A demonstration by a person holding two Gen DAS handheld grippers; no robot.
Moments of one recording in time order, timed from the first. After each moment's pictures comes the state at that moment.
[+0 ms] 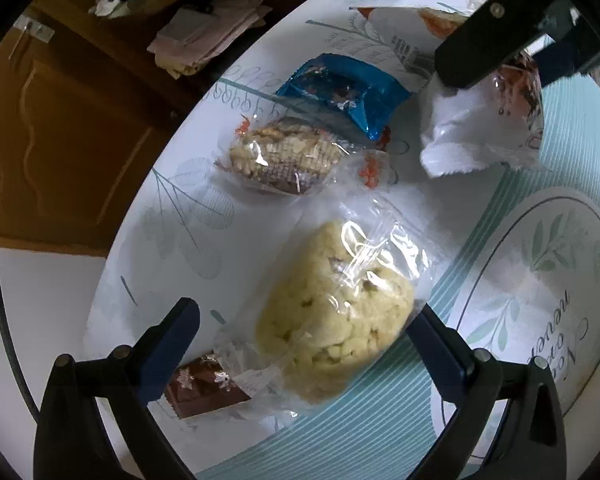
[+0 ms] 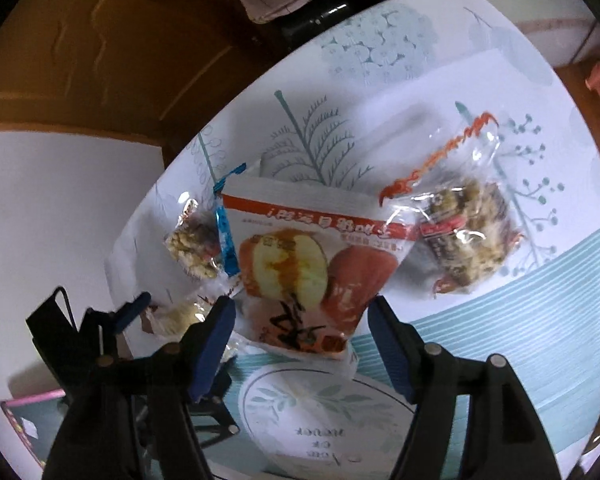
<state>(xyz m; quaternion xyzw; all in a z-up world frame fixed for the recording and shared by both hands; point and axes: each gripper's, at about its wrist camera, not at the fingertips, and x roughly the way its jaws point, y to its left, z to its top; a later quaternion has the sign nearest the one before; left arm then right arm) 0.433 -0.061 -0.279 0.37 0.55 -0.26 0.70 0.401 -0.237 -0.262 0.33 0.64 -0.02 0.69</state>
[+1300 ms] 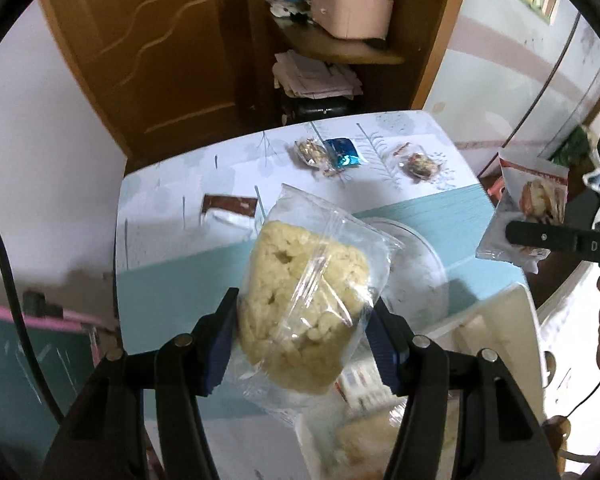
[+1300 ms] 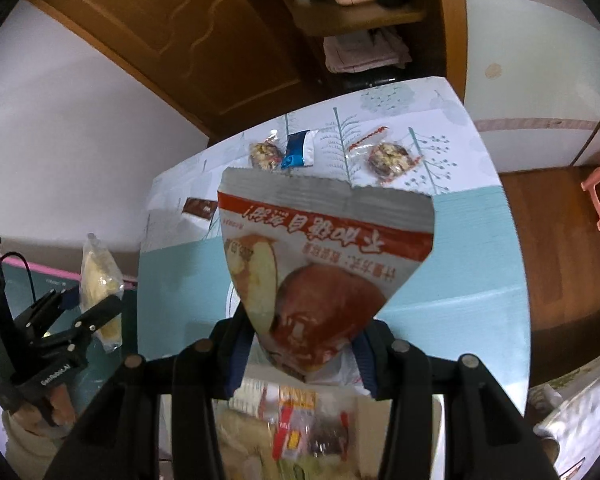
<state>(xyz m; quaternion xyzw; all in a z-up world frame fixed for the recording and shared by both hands) 0.248 0.037 -0.086 0.08 0.54 -0.15 0.83 0.217 -0.219 -0.129 0.19 0.56 0.06 0.80</state>
